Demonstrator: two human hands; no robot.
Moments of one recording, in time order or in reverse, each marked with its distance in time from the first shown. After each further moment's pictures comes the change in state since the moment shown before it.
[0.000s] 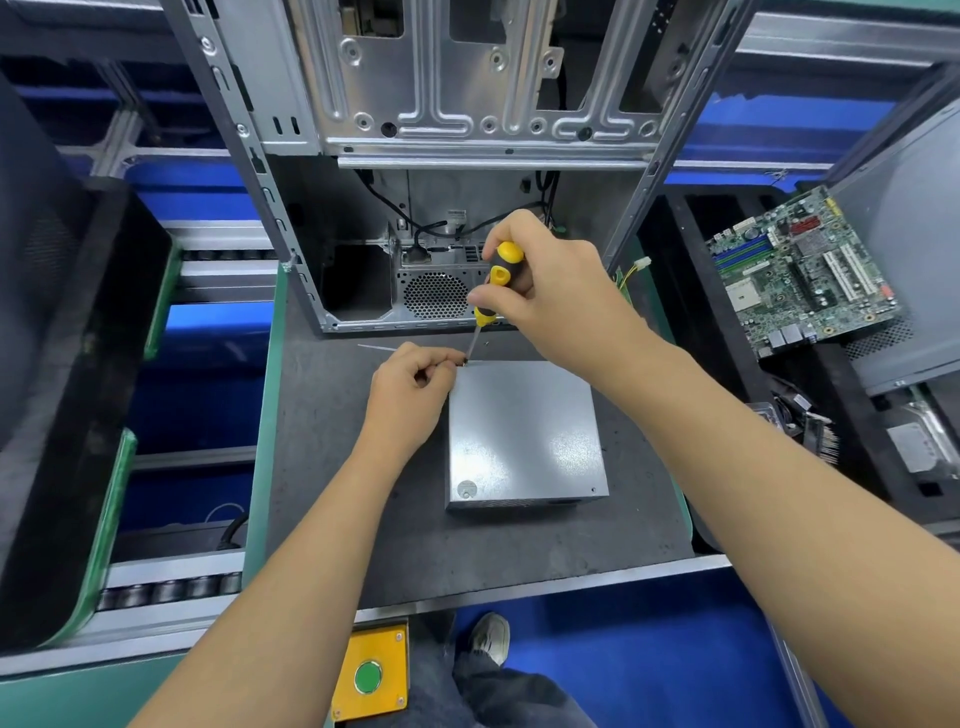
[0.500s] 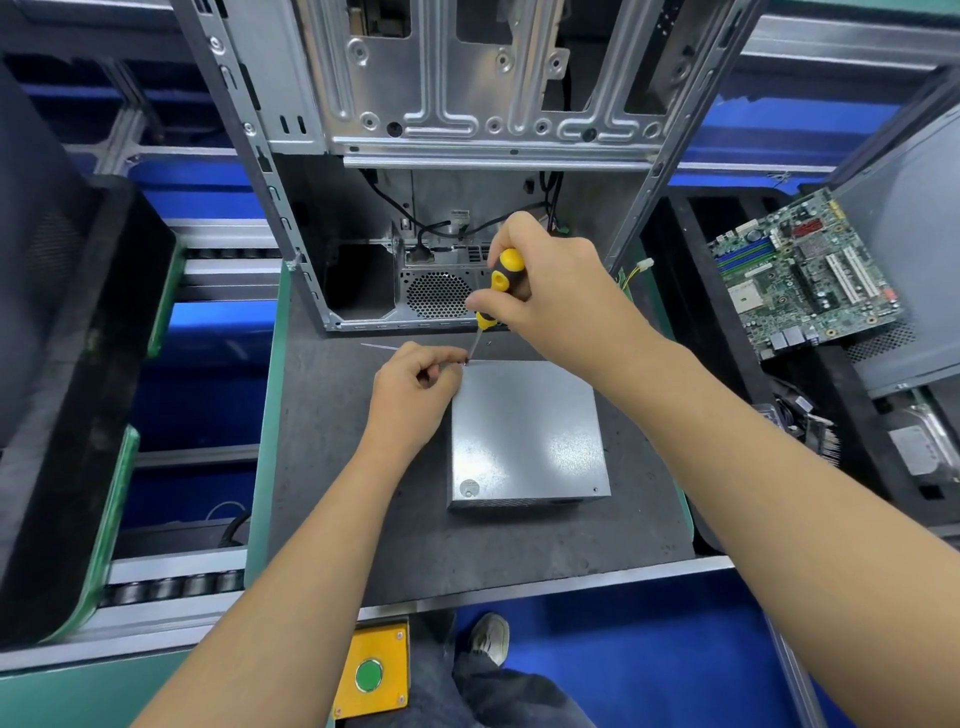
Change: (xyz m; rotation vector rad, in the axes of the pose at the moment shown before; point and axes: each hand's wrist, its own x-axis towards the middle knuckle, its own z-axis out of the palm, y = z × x) left_hand -0.004 0.003 -0.001 -0.037 0.020 0.007; right_hand 0.001 -0.007 -0.001 -0.111 -0.024 -0.009
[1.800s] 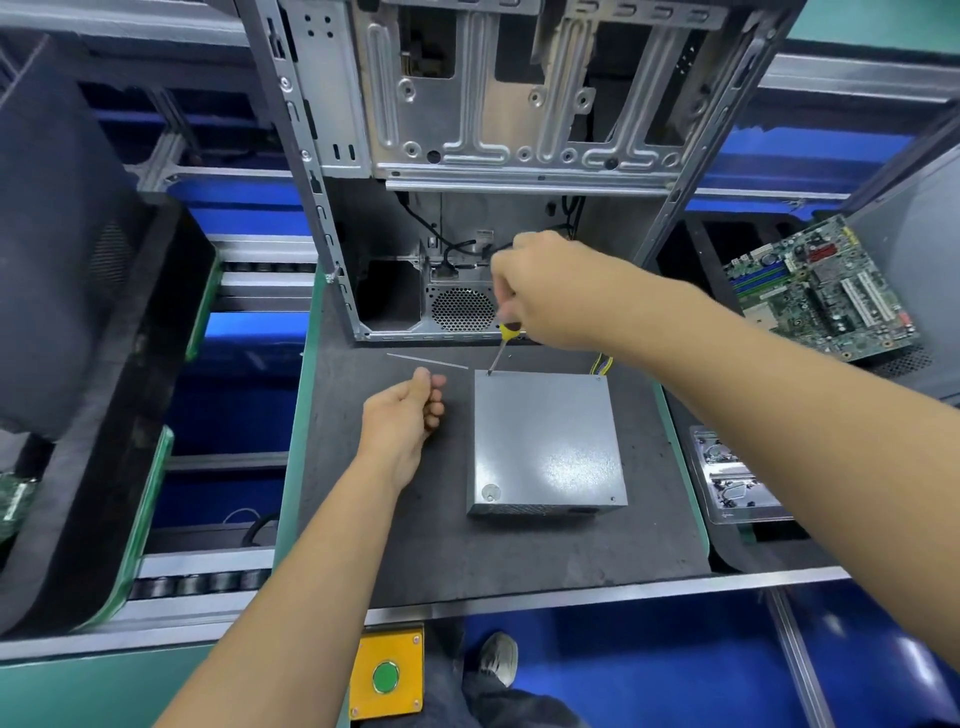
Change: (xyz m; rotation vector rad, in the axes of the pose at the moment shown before) left_hand -0.003 -0.021 -0.017 -0.583 0.175 -0.621; right_hand 0.031 -0.036 -0.017 -0.543 -0.462 0.029
